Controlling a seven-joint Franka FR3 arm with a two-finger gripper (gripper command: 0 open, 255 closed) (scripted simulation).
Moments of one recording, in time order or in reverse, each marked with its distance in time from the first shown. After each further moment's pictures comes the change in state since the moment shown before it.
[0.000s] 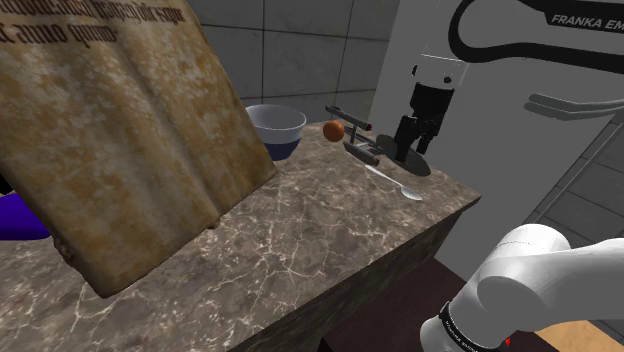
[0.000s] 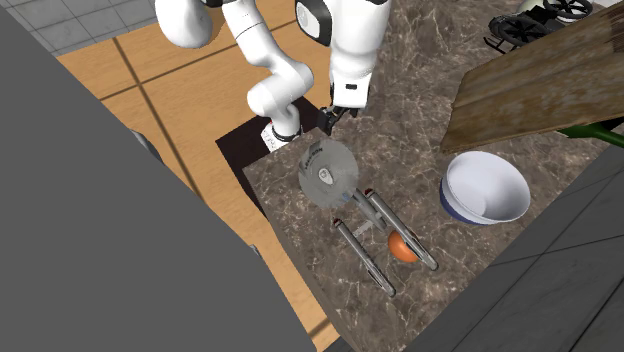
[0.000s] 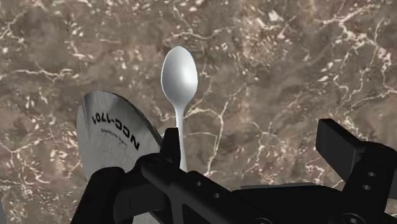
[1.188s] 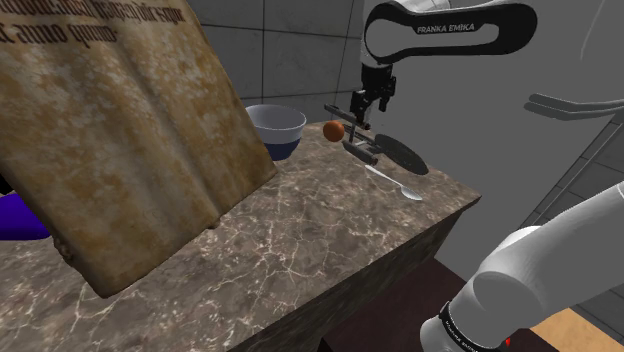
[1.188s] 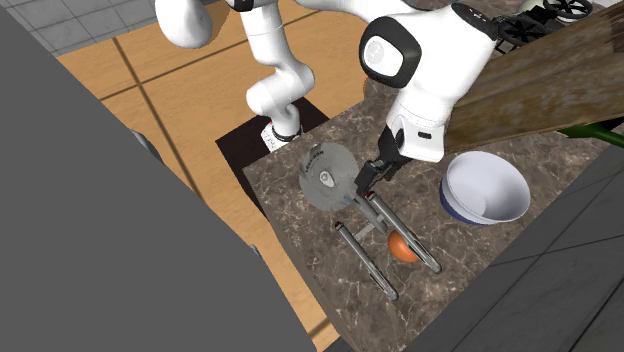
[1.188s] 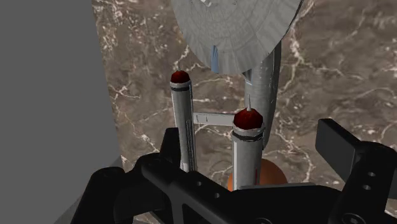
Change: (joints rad) arm -0.073 0.494 0.076 0.366 -0.298 0.244 0.072
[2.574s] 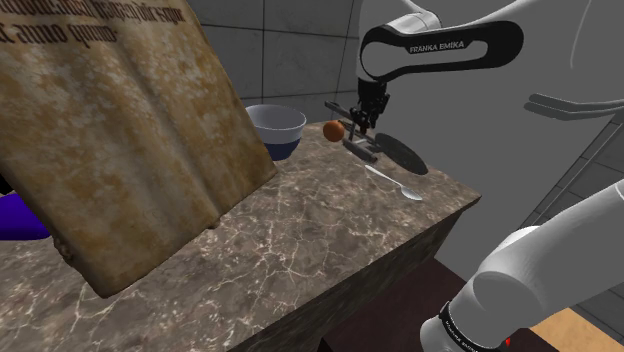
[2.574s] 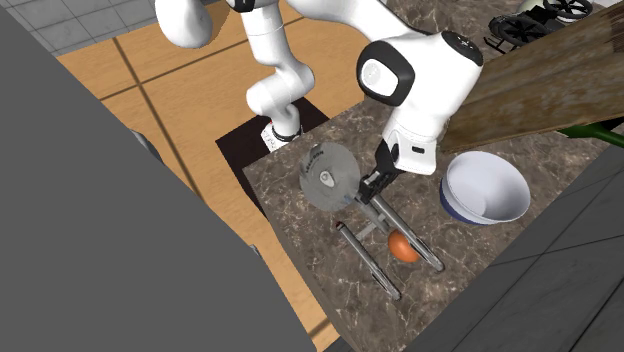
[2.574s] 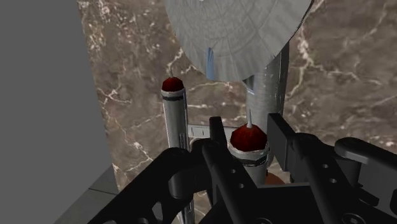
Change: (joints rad) arm -0.004 0.011 -0.002 -0.075 -0.020 0.087 0.026
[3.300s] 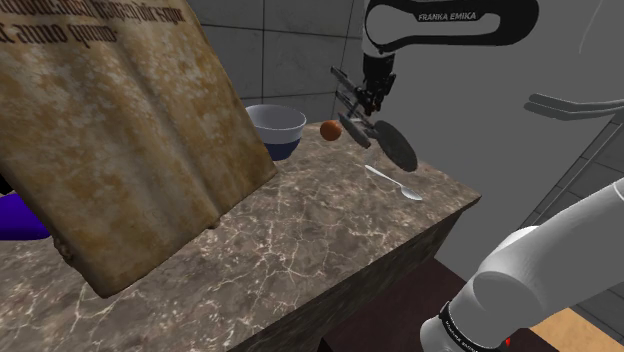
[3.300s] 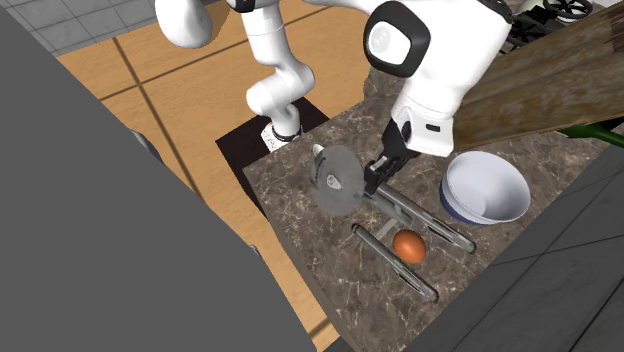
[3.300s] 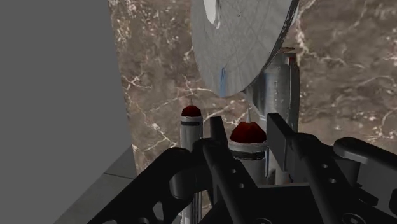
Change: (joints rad) arm 0.001 0.008 0.004 0.149 0.010 -0.136 -0.039
